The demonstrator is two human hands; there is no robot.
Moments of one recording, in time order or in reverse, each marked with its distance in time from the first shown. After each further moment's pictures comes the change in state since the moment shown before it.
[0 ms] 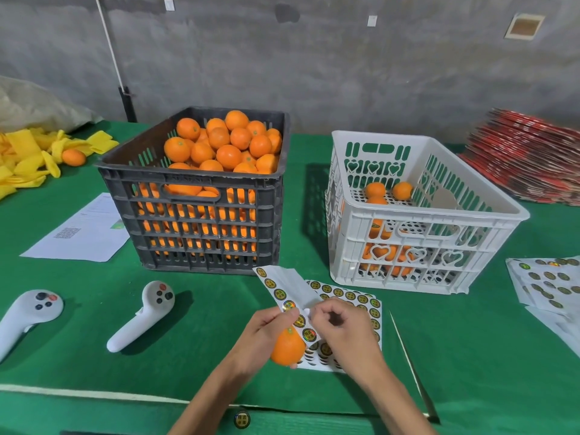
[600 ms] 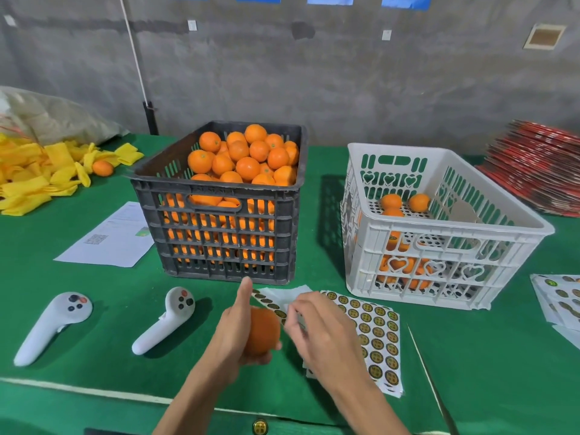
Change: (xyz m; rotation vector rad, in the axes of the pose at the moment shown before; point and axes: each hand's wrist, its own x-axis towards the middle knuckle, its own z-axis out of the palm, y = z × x) left_hand -0.021 0.037 -0.041 -0.165 0.421 -0.256; right_hand 0.006 -0.048 0.050 -0.672 0.285 -0.751
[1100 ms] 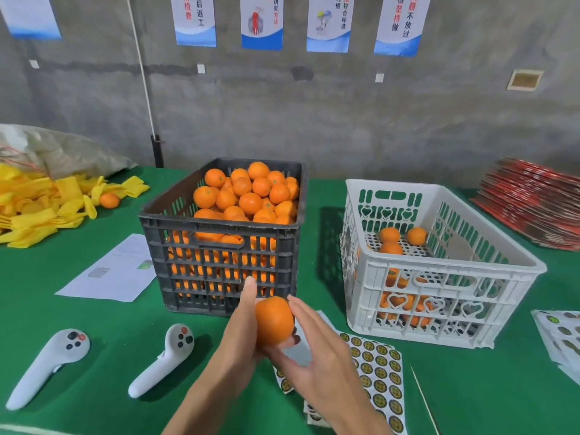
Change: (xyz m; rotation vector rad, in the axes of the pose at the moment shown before) left_hand -0.028 0.060 0.023 -0.226 -0.164 0.188; right_hand 0.029 -0.011 -0.018 0.332 -0.149 0.236
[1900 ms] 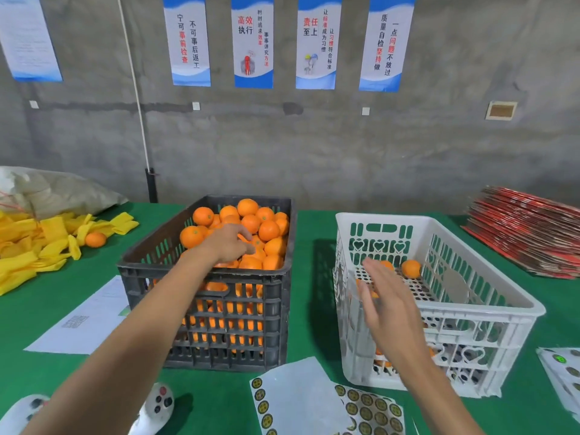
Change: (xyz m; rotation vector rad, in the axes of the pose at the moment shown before) left_hand 0.186 0.184 0.010 1.233 0.055 0.355; right_hand 0.104 0.096 -0.099 -0.351 0.298 0.070
